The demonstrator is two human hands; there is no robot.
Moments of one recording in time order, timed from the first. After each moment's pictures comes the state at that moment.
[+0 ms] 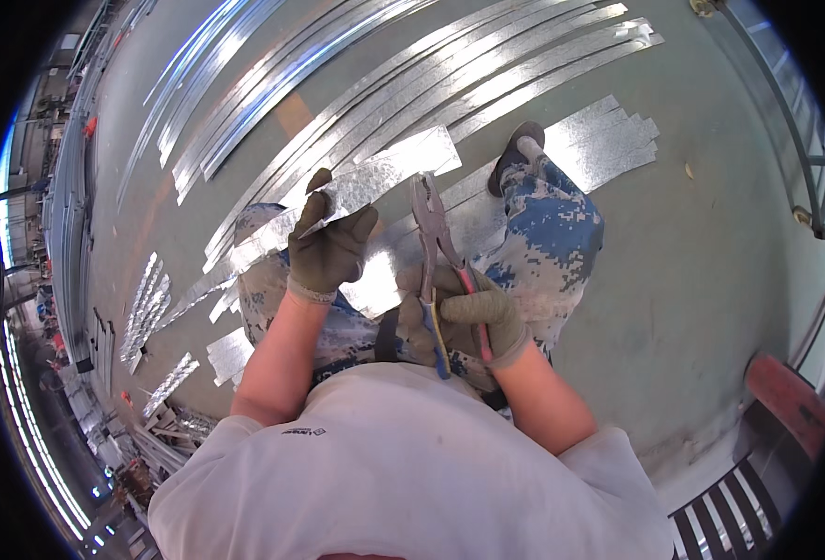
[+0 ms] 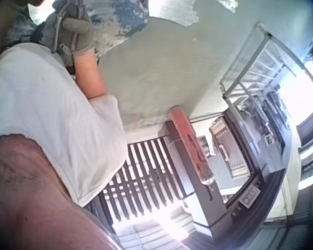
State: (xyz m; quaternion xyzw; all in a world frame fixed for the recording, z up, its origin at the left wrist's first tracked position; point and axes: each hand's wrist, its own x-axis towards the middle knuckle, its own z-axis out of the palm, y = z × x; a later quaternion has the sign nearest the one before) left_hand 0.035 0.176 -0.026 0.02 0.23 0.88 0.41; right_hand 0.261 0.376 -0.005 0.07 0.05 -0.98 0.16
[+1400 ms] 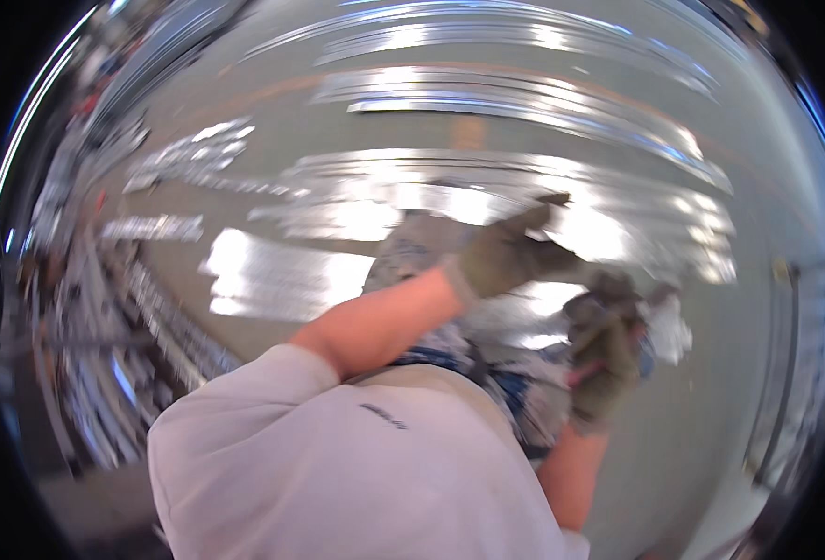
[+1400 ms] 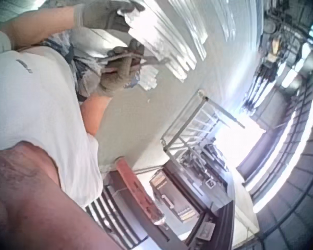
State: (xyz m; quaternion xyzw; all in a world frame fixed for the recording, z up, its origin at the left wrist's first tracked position) left_hand 0.065 0.170 0.075 0.04 0.07 0.89 0.45; right_hand 0.233 0.333 0.118 0.09 0.44 -0.87 -0.17
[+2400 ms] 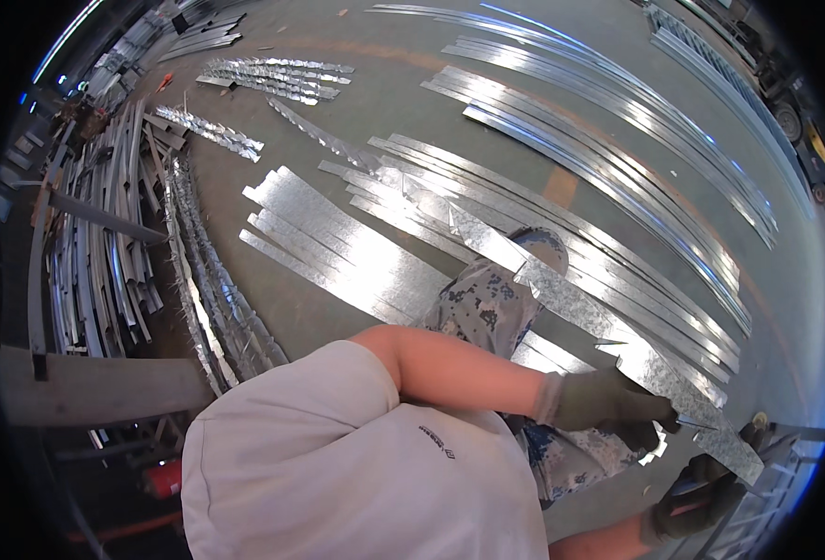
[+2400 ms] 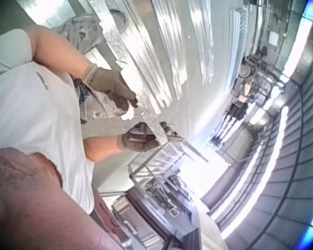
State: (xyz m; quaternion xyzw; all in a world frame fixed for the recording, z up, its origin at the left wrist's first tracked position) left_hand 0.158 0.129 0.184 0.12 0.25 0.84 0.46; right_hand 0.235 0.357 0.259 0.06 0.60 -0.72 -0.34
